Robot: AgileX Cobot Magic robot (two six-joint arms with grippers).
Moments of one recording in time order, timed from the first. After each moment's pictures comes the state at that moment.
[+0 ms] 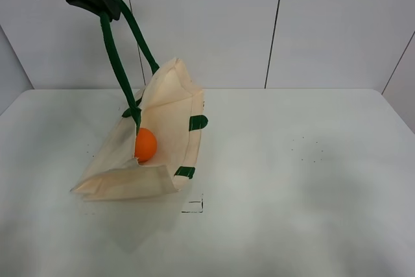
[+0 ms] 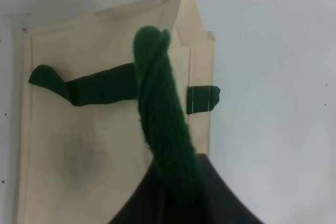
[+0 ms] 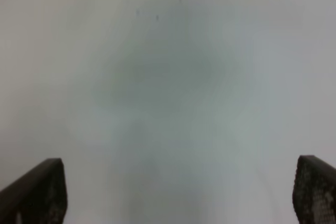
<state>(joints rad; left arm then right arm) -0.26 1.78 -2.00 -0.13 1.19 -0.18 0.06 0.17 -0.50 0.00 1.04 -0.03</state>
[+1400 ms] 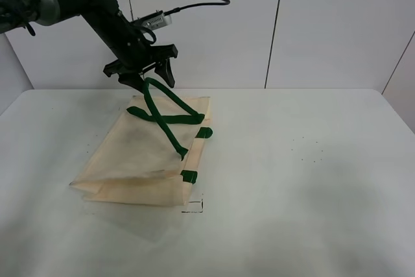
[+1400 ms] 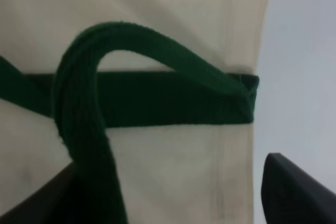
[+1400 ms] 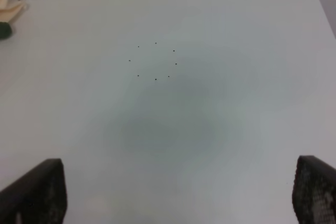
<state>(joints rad) -0.26 2.18 -2.00 -0.27 1.06 -0.11 0.06 0.00 -0.49 -0.01 1.03 -0.02</state>
